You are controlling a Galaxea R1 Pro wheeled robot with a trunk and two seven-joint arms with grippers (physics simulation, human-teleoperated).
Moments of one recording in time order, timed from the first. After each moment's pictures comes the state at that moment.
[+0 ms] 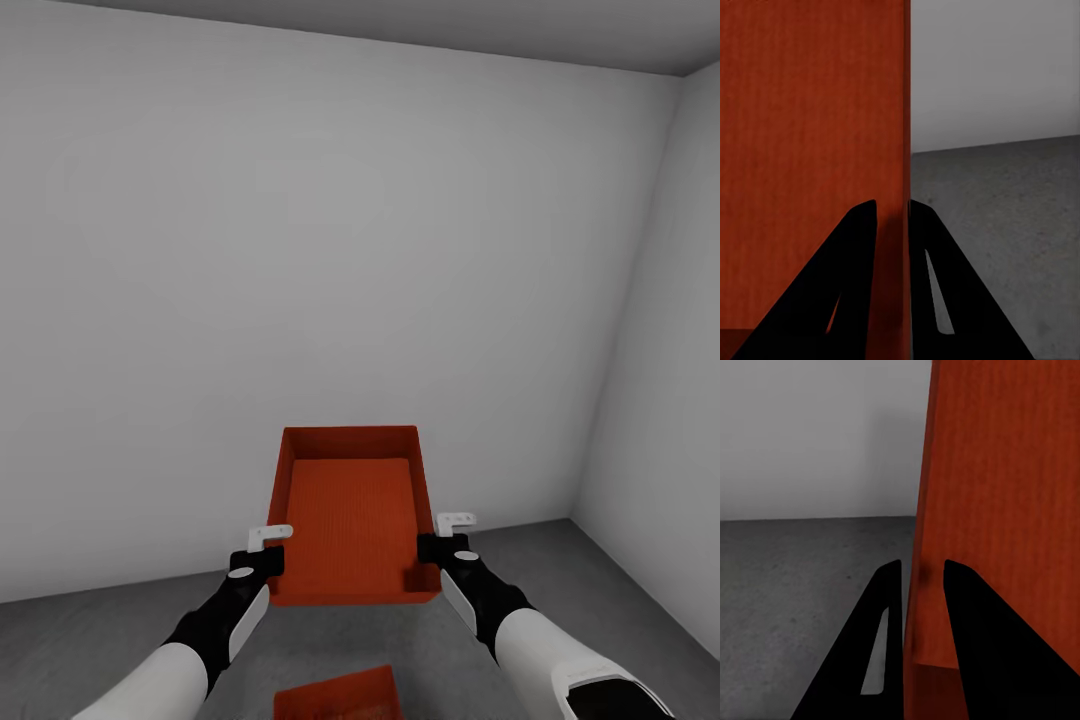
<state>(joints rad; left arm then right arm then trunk) -0.62 -0.07 -0.16 -0.48 0.19 0.11 0.28 -0.74 0.11 0.11 -0.31 -0.06 0.06 -0.12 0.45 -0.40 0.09</state>
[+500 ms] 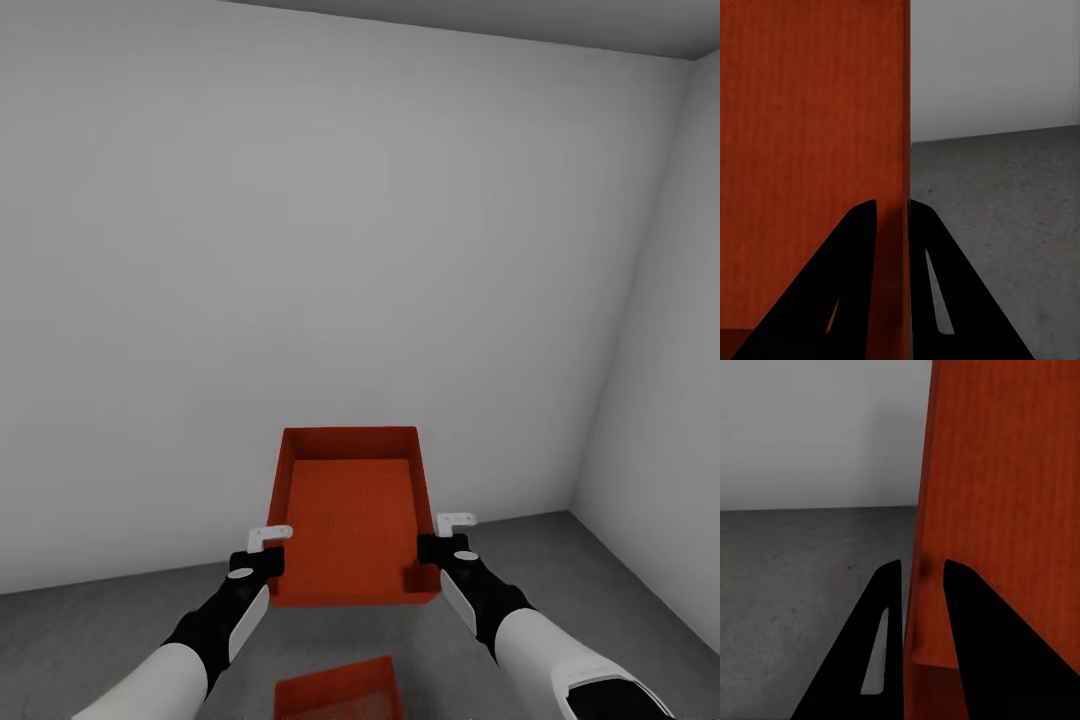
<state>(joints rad) -0.62 -0.07 -0.16 -0.48 0.20 0.11 0.28 -0.74 0.11 0.11 -0.31 -0.07 0.06 -0.12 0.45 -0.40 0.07</state>
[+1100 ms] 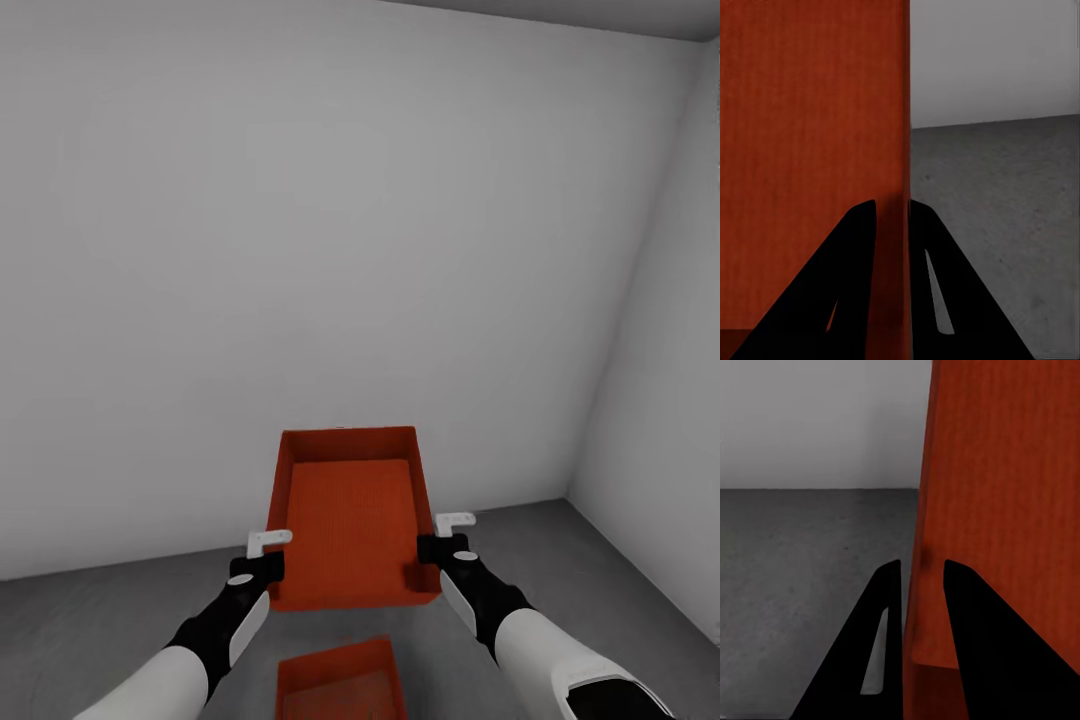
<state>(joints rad) -0.62 -0.07 -0.17 -0.44 0.22 0.07 0.28 -0.74 0.11 0.12 -0.31 -0.05 0.06 -0.12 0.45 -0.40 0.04</state>
